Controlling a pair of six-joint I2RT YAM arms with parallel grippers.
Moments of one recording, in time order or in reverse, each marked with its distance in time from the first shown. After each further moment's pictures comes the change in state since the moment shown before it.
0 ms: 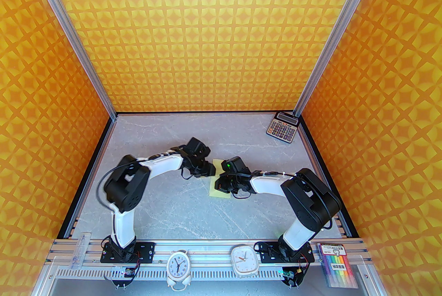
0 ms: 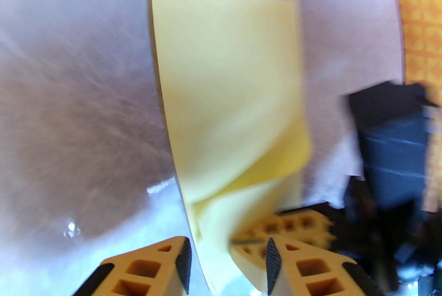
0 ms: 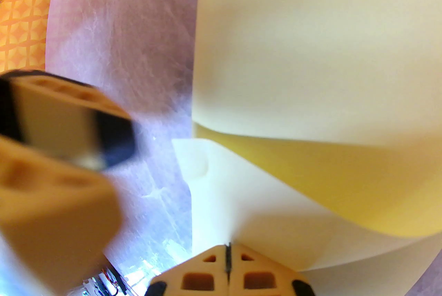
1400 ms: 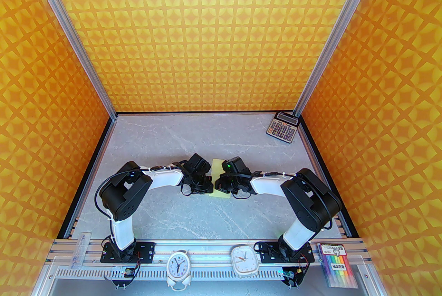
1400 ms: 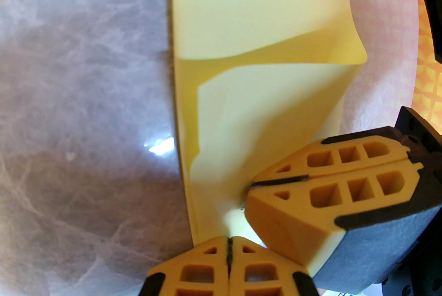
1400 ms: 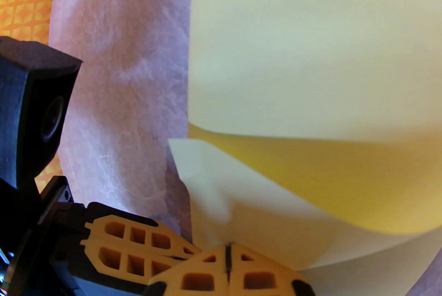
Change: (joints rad) left arm -0.124 0.006 -0.223 0.157 0.005 -0.153; right arm -0.011 -0.002 -0.008 0.011 -0.005 0.029
